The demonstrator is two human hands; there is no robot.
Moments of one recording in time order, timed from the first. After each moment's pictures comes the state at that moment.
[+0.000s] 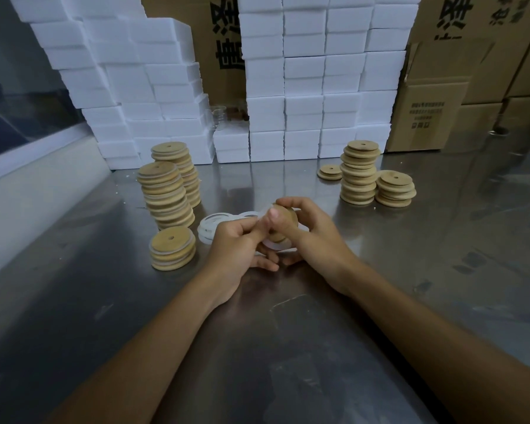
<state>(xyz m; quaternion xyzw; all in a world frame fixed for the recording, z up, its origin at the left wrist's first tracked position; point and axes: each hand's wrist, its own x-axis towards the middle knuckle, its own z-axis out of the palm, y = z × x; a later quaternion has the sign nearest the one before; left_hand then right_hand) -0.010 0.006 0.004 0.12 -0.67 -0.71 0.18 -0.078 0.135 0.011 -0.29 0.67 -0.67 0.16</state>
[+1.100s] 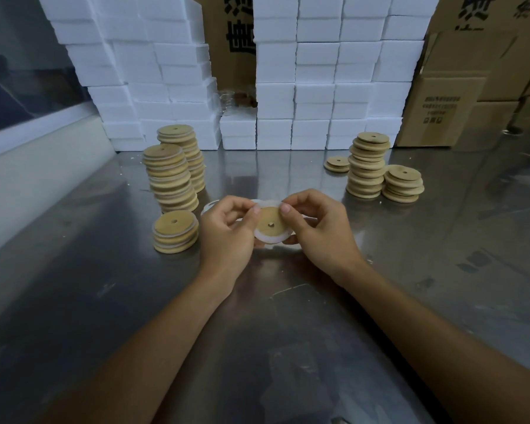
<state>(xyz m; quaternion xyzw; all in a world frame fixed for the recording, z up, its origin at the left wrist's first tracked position) 0.000 0.011 -0.003 0.17 -0.67 -0.60 0.40 -0.080 0.134 0.004 -0.33 0.68 -0.65 0.01</state>
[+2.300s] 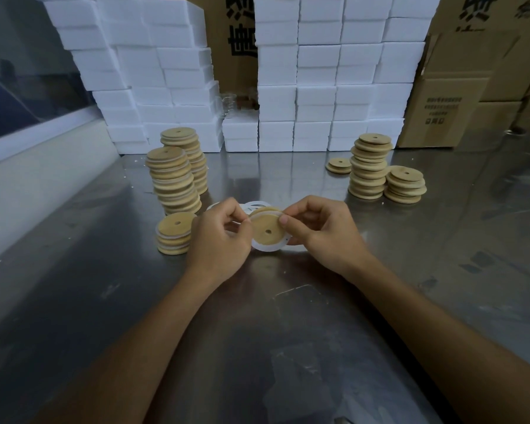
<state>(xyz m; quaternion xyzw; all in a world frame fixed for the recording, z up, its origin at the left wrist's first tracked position) 0.015 -0.010 0.003 0.13 -0.83 -0.37 0.39 -0.086 0.142 0.005 -0.37 0.68 -0.63 0.07</state>
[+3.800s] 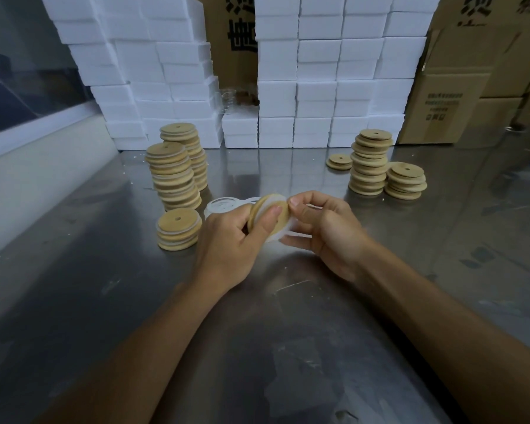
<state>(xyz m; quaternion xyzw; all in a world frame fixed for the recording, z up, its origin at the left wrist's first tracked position) 0.014 -0.003 -0.005 0.01 -0.84 -0.30 0.45 -0.080 0.143 0.015 -0.26 0.55 -0.74 0.29</state>
